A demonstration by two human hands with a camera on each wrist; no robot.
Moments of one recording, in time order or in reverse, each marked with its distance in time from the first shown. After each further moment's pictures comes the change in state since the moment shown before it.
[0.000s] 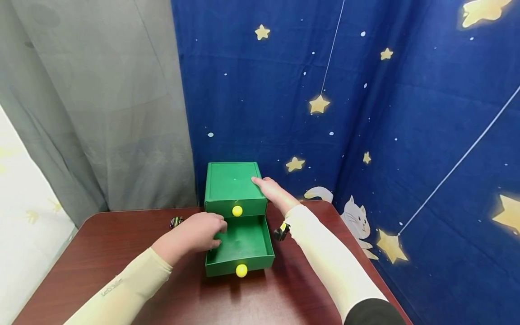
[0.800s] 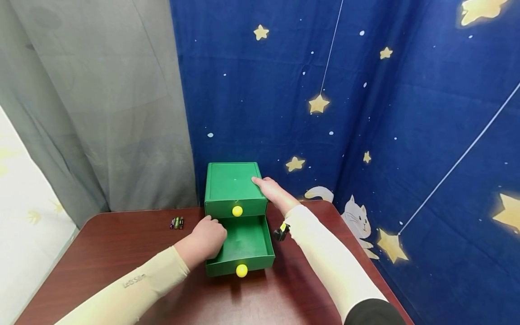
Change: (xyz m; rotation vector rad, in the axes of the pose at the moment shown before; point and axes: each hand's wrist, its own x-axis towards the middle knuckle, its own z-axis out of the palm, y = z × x) left_hand 0.009 0.041 0.013 0.350 -0.156 -0.187; right_hand -0.001 0.001 0.001 0.008 0.013 -0.018
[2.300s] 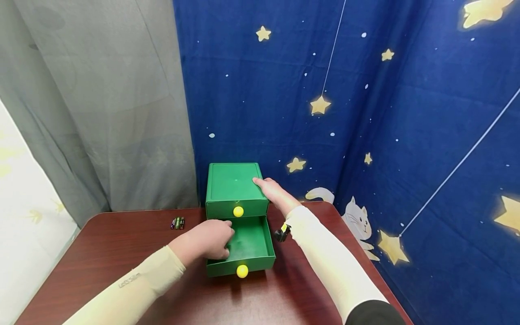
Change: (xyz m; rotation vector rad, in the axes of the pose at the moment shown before) left_hand 0.009 -0.014 0.006 -0.235 0.044 0.171; right_hand 0.001 0.001 -0.001 -0.011 -0.009 0.003
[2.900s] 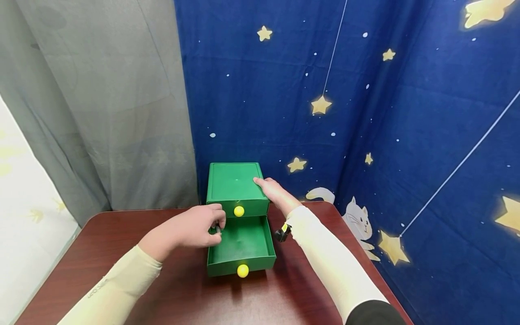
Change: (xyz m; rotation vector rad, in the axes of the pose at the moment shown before) left_hand -0.038 -0.033 -0.037 -0.401 0.211 0.042; right_hand -0.001 0.001 0.001 0.031 0.005 0.001
